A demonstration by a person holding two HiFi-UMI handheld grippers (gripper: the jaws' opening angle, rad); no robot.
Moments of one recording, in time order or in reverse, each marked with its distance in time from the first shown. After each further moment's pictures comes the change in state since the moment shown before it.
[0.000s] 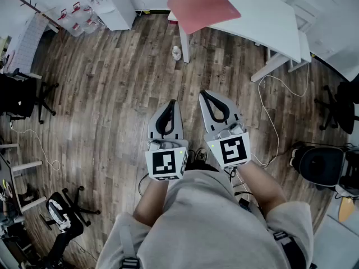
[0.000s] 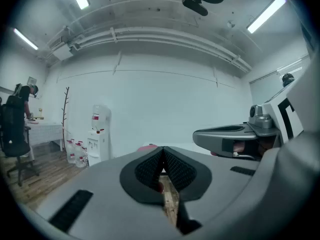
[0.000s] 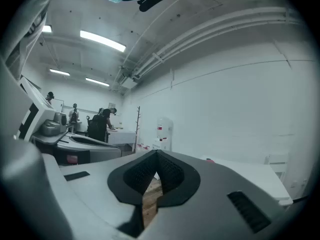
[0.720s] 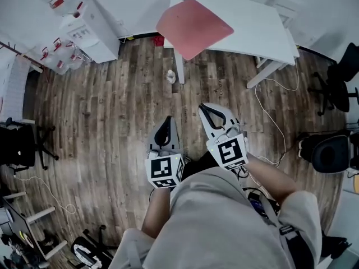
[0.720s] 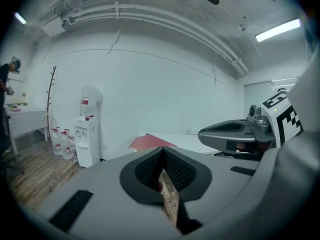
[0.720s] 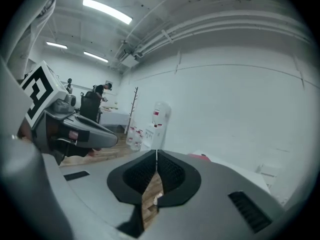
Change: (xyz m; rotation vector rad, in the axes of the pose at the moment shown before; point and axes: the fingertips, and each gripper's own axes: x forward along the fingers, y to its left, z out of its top) left arm 0.089 0.131 -0.034 -0.060 0.141 -0.150; right arm 0.140 0.001 -0.026 -0.114 0.192 -0.069
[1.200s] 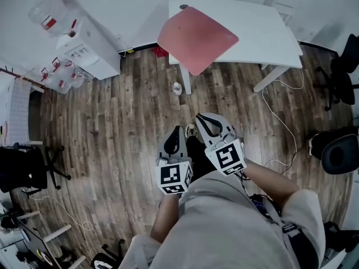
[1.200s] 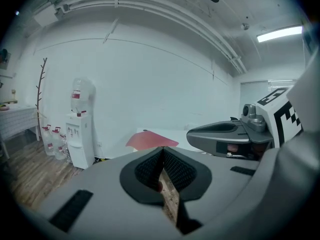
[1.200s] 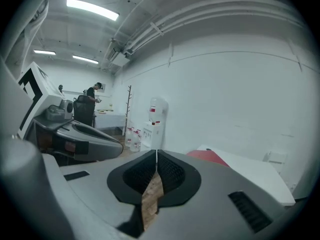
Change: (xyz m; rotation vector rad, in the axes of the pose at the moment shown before) left arm 0.076 0.048 -0.005 0.006 0.064 -0.082; right arm 0.101 -0.012 -0.002 0.113 0.005 -0.010
